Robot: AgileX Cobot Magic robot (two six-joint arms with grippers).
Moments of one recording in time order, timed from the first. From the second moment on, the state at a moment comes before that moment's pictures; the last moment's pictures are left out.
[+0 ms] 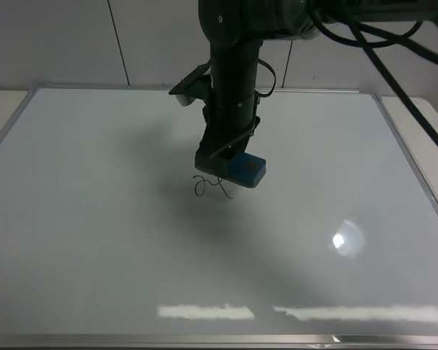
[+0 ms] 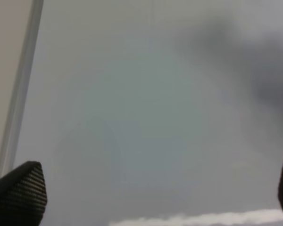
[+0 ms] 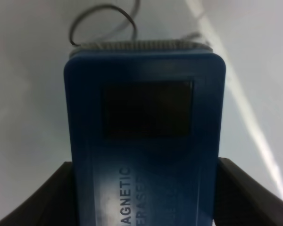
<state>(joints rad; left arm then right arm) 0.00 0.00 -0.50 -0.09 1.06 0.05 0.74 2.13 -1.71 -0.01 1.20 -0.37</state>
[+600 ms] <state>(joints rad) 0.00 0.00 -0.50 -0.09 1.06 0.05 0.88 2.27 -1.72 -0.06 1.11 -0.40</state>
